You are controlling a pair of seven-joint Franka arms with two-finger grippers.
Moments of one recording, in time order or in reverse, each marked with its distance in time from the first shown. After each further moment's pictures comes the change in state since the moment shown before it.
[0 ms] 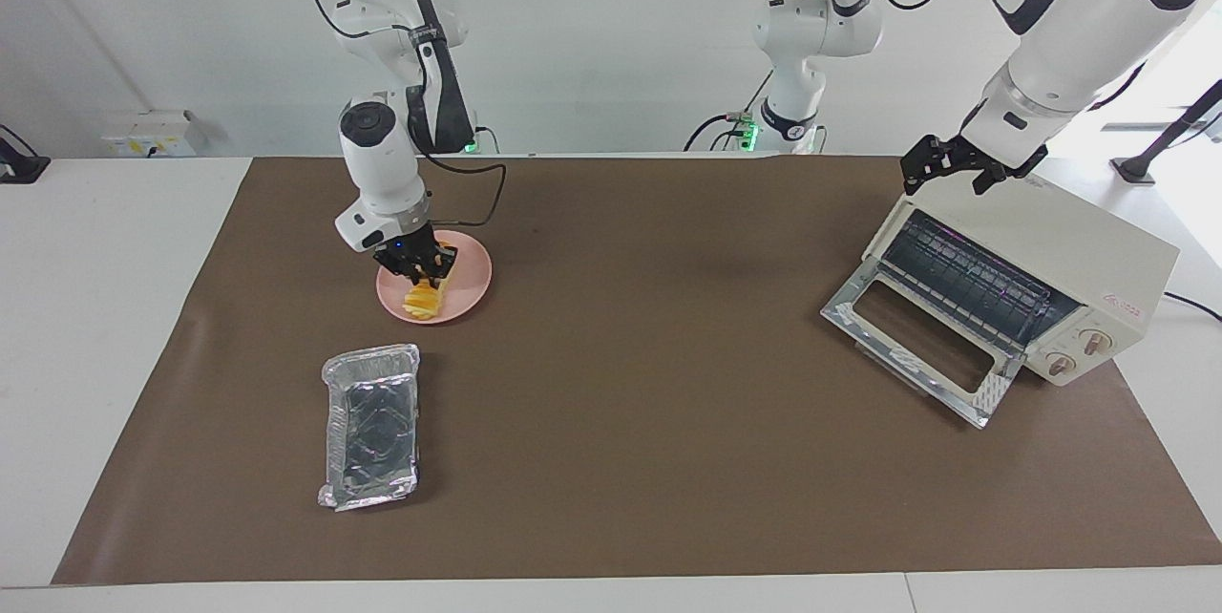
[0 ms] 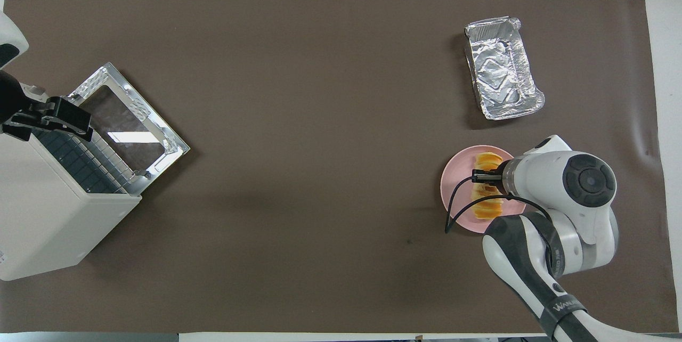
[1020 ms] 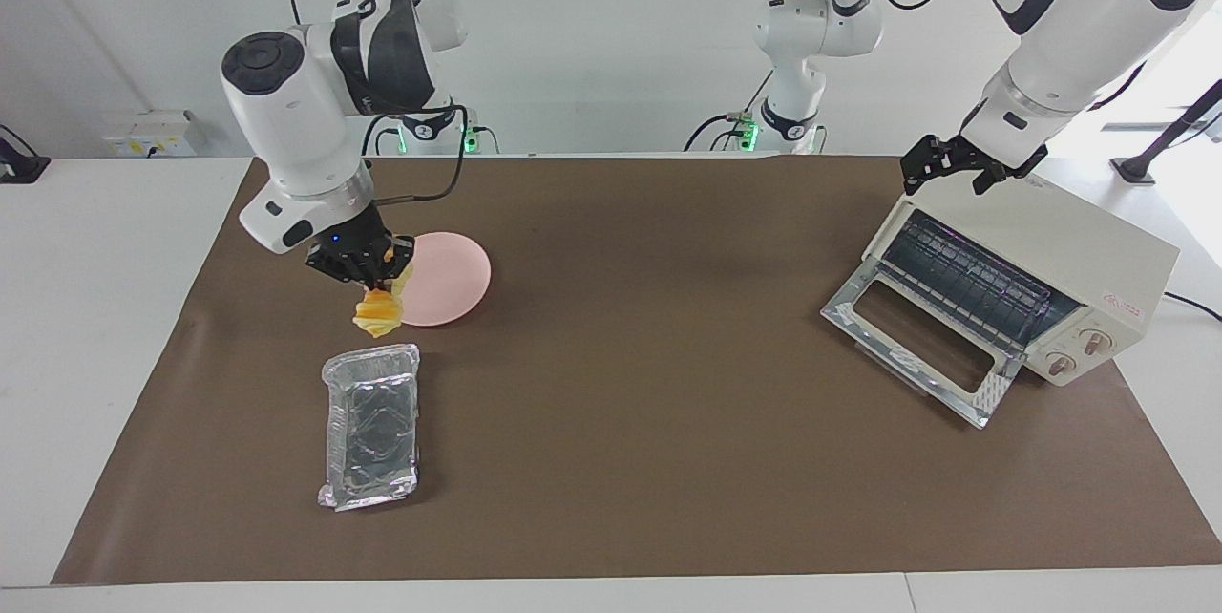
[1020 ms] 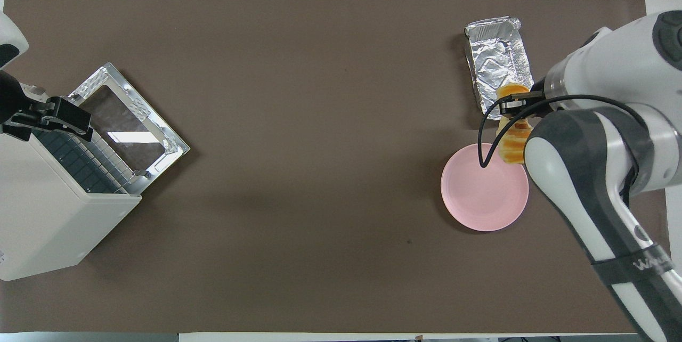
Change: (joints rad) left arm 0.000 0.000 0.000 0.000 0.000 0.000 0.000; right arm -0.051 0.315 -0.001 0.953 0.029 -0.663 -0.302
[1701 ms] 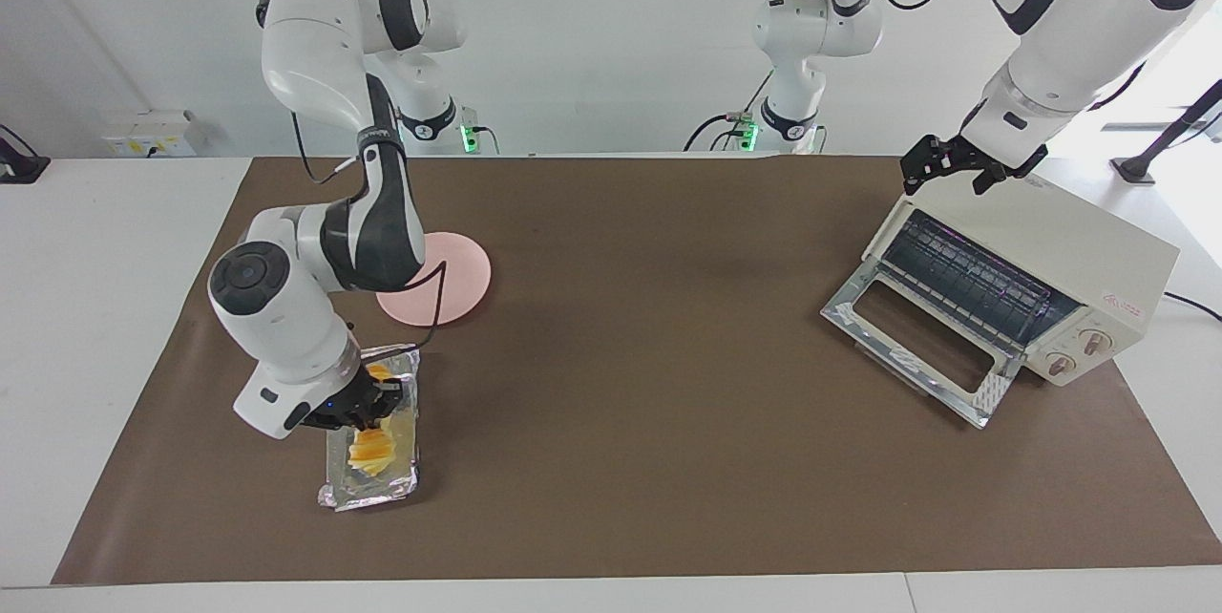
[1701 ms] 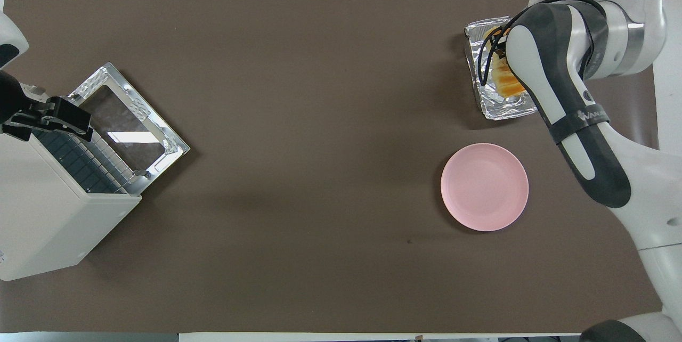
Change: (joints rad) left arm 0.000 0.000 0.000 0.000 0.000 0.000 0.000; right arm -0.022 0.449 -0.006 0.354 -0.028 0.104 -0.155
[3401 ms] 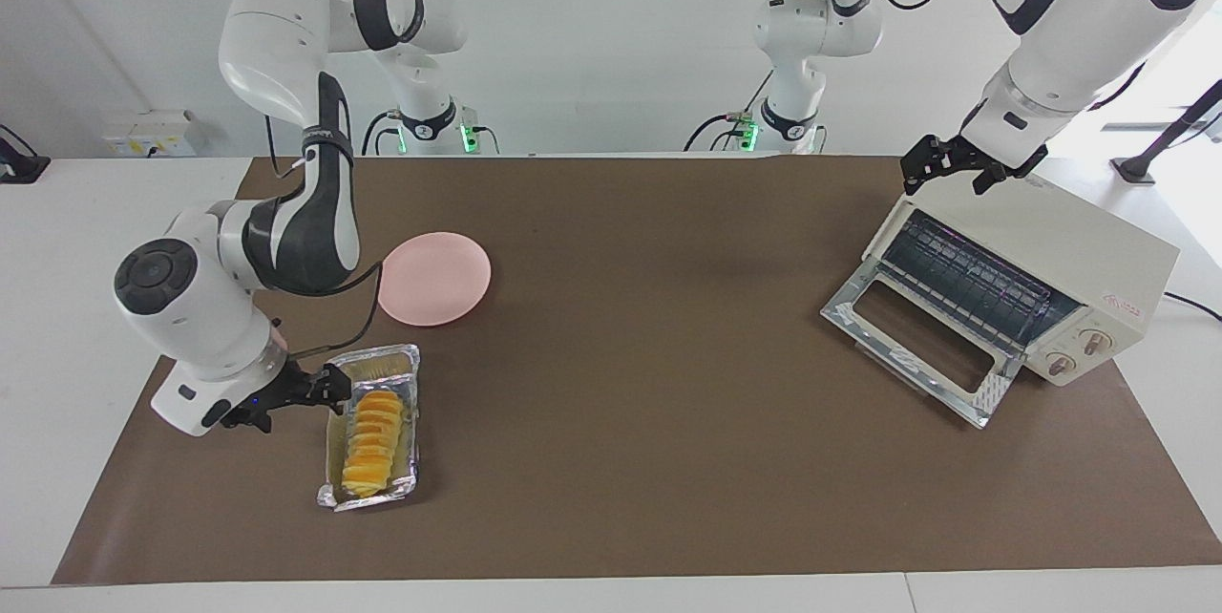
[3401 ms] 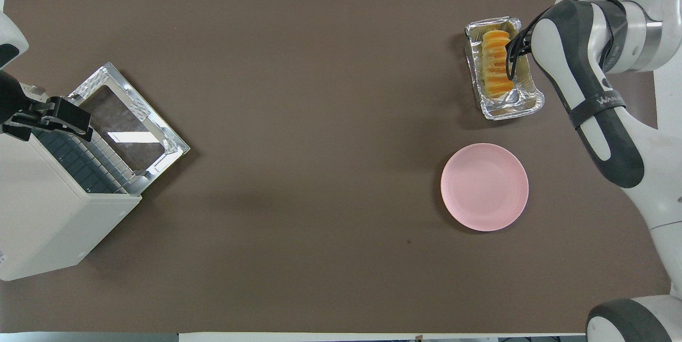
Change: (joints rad) left arm 0.000 0.000 0.000 0.000 0.000 0.000 0.000; right arm -0.106 -0.036 0.001 -0.020 -0.005 -0.029 -0.102
